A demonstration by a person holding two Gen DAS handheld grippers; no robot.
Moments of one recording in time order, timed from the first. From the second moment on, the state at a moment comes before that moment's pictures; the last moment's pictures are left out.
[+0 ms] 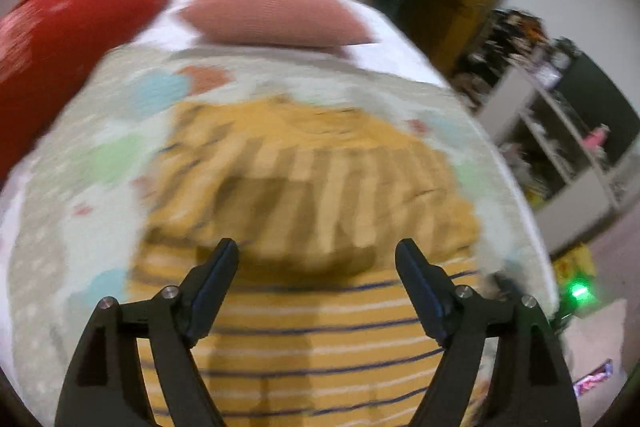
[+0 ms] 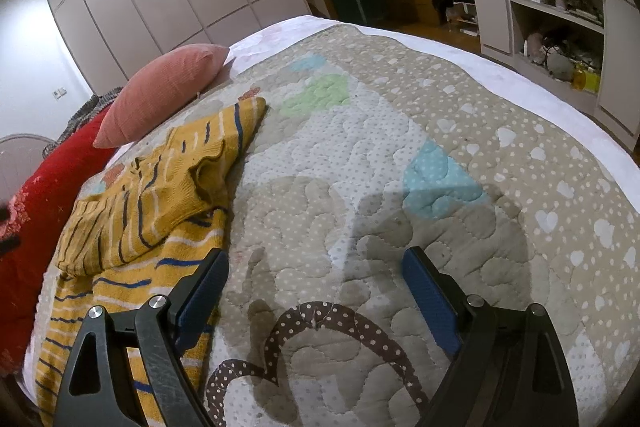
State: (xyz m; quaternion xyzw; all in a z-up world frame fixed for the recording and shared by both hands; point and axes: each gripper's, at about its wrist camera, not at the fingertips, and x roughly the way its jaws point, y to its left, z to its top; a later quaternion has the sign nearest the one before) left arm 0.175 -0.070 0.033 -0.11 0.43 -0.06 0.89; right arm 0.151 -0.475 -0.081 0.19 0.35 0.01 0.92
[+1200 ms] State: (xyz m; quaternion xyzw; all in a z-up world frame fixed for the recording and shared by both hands) left arm 0.312 0.061 -0.059 -0.19 0.48 0.02 0.85; right arm 0.160 -0.462 -0.081 0.16 0.37 -0.01 0.92
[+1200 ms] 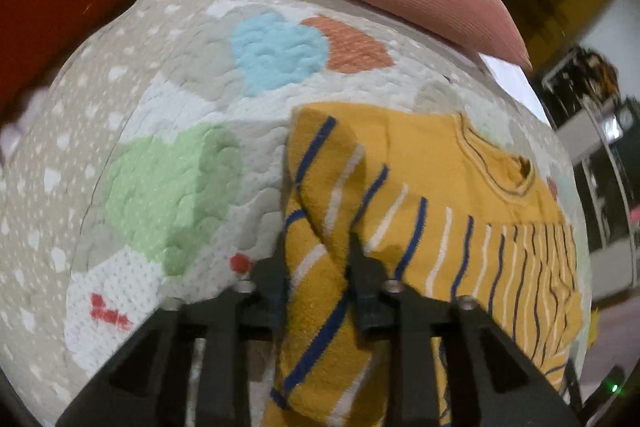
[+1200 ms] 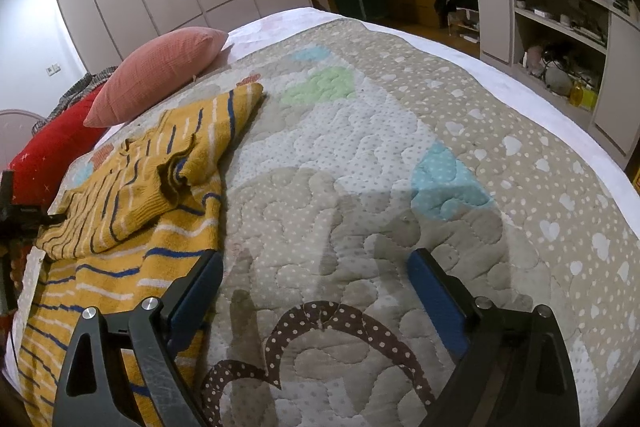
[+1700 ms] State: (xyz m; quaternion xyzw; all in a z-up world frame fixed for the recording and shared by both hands) left arm 0.145 0.035 0.007 -0.11 0.39 0.03 0.92; right arm 0.156 -0.467 -0.081 0.17 0.36 0.01 0.92
